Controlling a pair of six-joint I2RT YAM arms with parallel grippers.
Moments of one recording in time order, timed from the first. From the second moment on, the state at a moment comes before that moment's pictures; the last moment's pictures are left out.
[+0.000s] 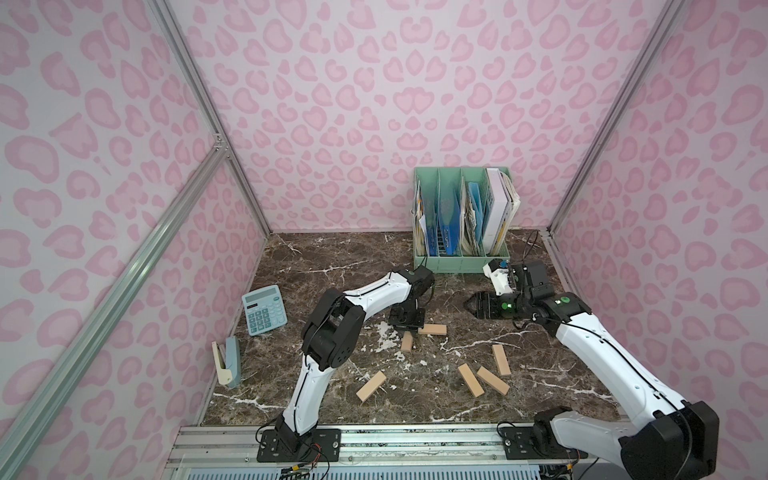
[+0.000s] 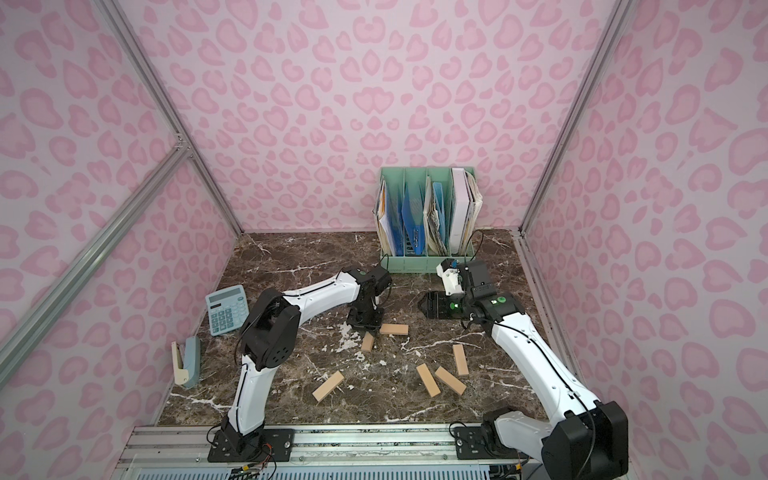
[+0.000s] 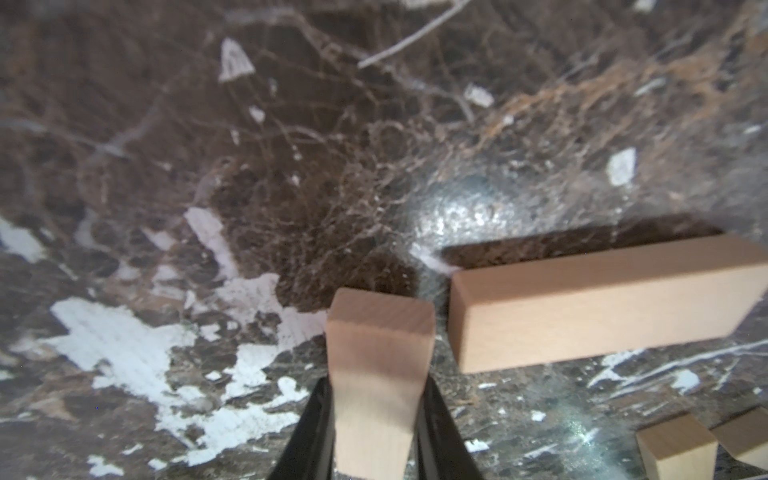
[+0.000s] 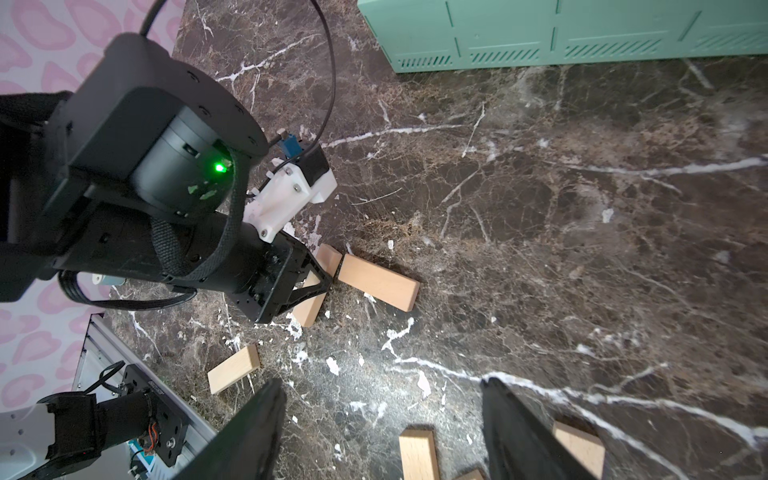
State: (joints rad) left arm -0.72 2.18 1.70 -1.10 0.14 -0.57; right arm 0.34 1.19 1.00 -0.67 -0.37 0.28
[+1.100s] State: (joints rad) left arm -0.73 2.18 1.71 -1.11 0.14 -0.61; right arm 0.33 1.17 1.00 -0.67 -0.38 0.26
